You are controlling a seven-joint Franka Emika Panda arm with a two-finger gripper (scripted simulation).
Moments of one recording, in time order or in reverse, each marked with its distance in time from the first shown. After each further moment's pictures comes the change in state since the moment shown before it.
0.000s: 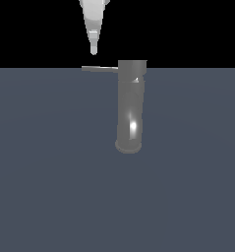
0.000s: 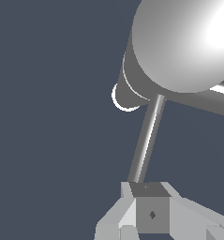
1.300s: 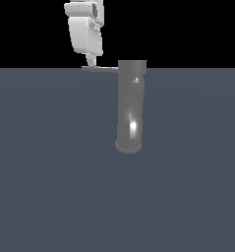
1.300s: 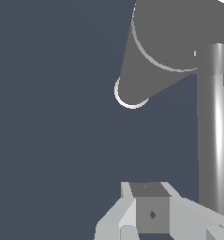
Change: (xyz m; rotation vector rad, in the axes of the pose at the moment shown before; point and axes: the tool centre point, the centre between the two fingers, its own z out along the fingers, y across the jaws) arm -0.005 -0.036 0.046 0.018 0.055 0.263
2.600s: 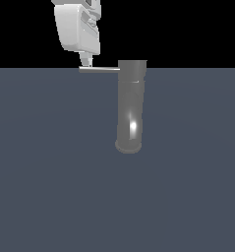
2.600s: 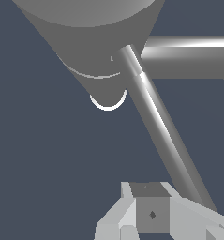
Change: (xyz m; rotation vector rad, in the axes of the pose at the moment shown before) arm 0.006 0.069 0.000 0.005 -0.001 0.002
